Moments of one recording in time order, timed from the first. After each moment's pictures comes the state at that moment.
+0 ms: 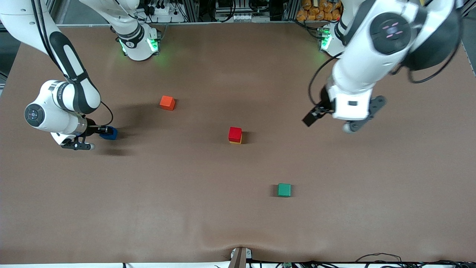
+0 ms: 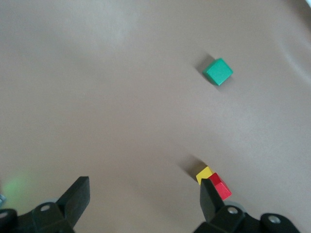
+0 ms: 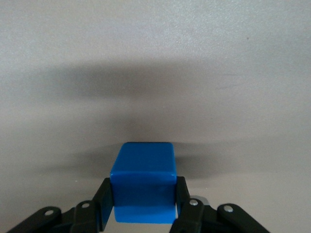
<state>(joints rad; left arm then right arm) -0.20 0.22 -0.25 -1.41 0.02 1.62 -1.13 -0.19 0.33 0.01 -2.23 0.01 2.36 -0.10</state>
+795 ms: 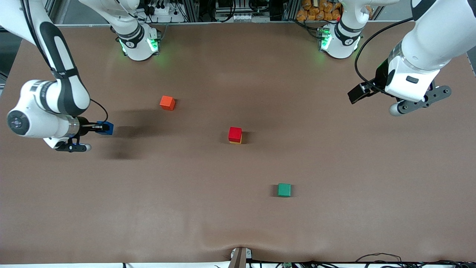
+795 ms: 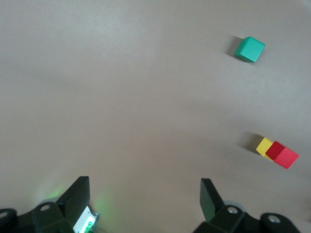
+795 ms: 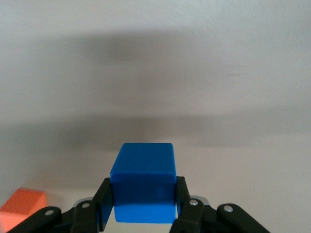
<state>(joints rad) -0.06 0.11 -0.25 -1.42 0.02 1.43 -0.65 -0.15 0.29 0.03 -1.99 0.02 1.93 -0.09</state>
